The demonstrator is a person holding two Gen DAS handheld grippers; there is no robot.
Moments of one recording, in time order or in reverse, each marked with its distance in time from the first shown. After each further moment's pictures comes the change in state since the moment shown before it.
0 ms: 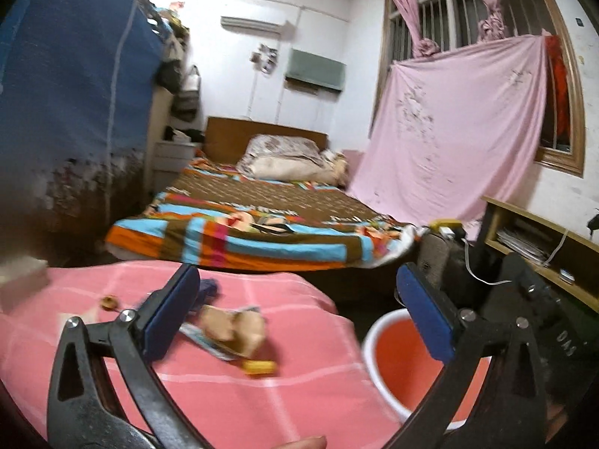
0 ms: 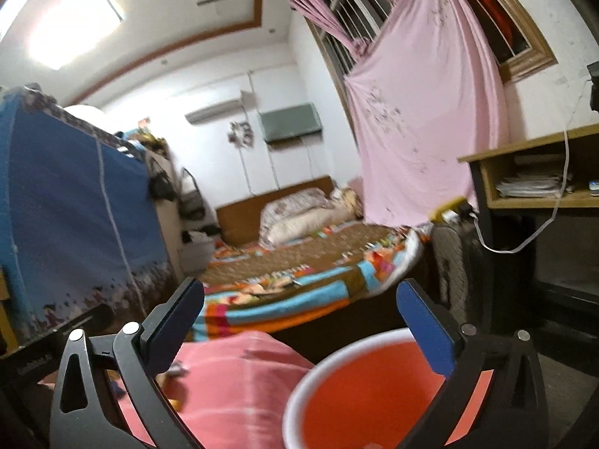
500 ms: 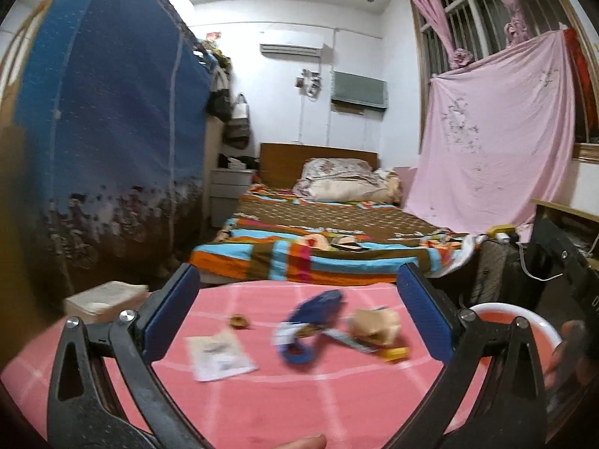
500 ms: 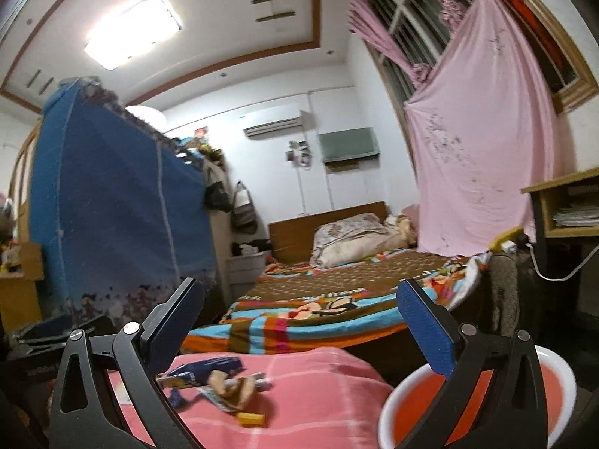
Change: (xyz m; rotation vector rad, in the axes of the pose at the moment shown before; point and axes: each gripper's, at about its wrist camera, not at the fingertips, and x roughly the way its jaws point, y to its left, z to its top) left arm -0.058 0.100 -0.003 0.053 -0.093 0.203; right arm -0.009 0.090 -0.014 -0.097 -0.079 0.193
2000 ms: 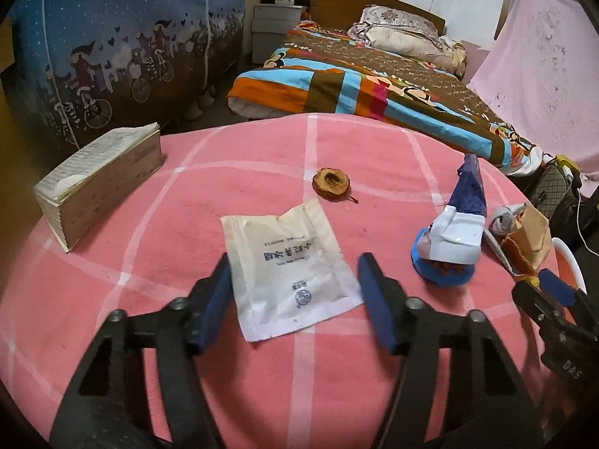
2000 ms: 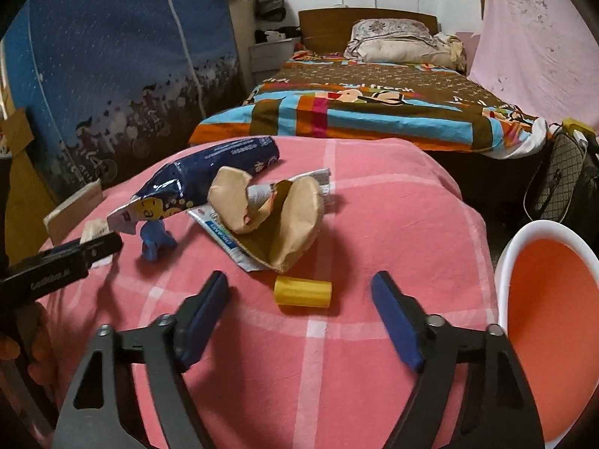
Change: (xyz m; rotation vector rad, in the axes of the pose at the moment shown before) left arm 0.123 0.060 -0.066 -0.125 0.680 0.130; right arm 0.128 0.052 -0.115 -0.090 0.886 0.088
